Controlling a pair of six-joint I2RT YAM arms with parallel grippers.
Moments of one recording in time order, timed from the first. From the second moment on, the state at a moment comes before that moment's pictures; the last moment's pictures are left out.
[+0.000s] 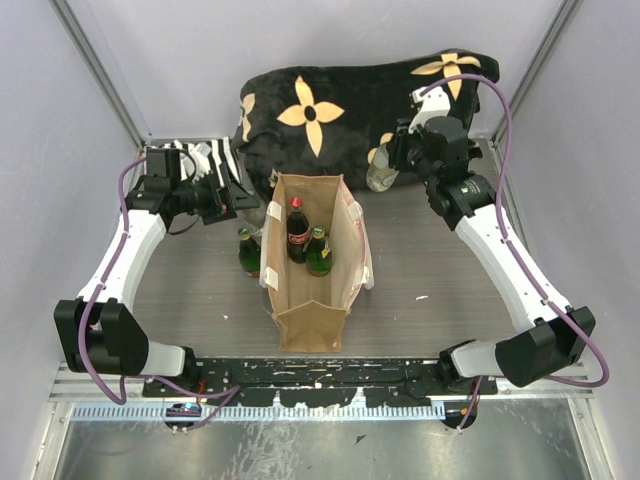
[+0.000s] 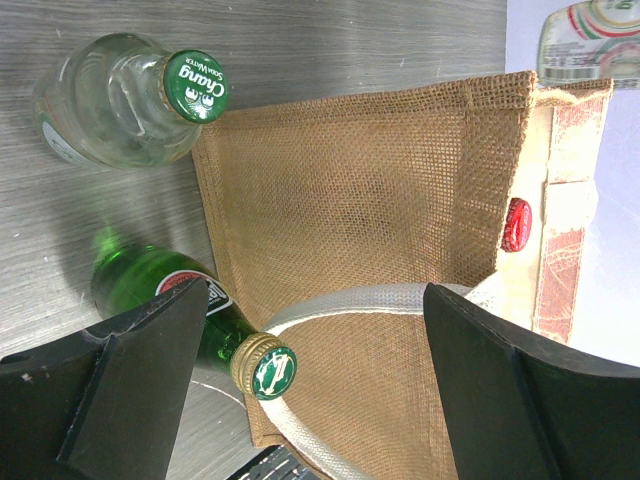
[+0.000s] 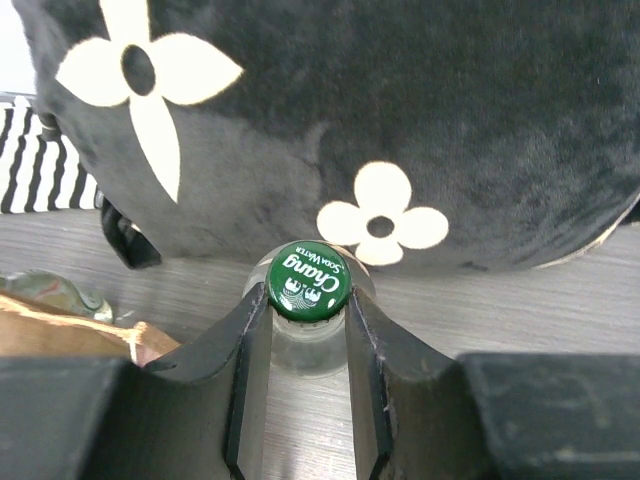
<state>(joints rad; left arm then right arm) -0.07 1.39 1.21 -0.58 0.66 -0.46 0.36 1.34 1.42 -0.33 0.14 0.13</state>
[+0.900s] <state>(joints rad) -0.08 1.39 1.21 -0.58 0.66 -0.46 0.59 1.41 1.79 -0.57 -0.10 0.16</state>
